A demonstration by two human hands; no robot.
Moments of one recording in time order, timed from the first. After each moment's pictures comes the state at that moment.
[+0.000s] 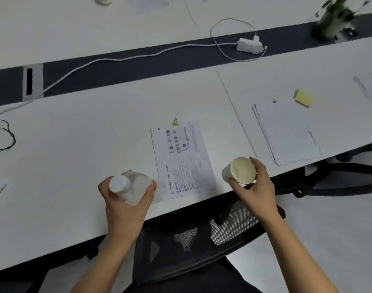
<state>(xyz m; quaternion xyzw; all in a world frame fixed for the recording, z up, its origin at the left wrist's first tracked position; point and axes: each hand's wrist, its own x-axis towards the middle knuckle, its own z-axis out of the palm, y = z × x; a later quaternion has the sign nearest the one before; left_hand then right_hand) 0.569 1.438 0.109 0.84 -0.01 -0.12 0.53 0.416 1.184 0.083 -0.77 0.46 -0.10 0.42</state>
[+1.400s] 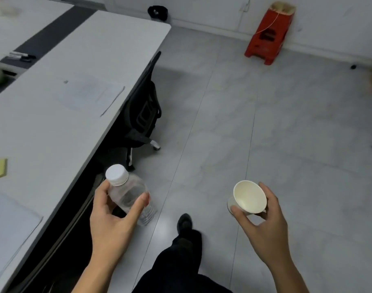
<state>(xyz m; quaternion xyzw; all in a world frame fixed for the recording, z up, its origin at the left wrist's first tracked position) -0.012 0.835 0.129 0.67 -0.45 -0.35 0.48 -0.305 0.873 0.096 -0.42 0.74 -0.41 0.32</state>
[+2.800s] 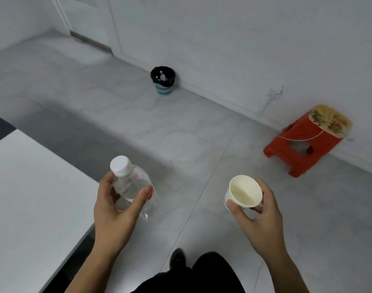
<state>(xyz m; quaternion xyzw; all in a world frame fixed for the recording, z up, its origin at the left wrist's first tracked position) -0.323 -0.345 0.166 0.69 -0.39 -0.29 0.54 -0.614 -0.376 0.133 -0.54 0.65 -0.40 0.35</state>
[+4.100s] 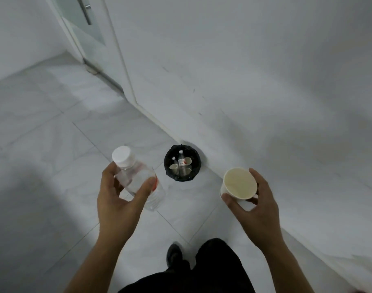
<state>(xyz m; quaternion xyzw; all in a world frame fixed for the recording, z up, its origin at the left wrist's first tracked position) -0.053 -1.465 0.175 0.73 -0.33 -0.23 0.55 -0.322 -1.550 0.129 -0.64 0.58 -0.33 0.39</state>
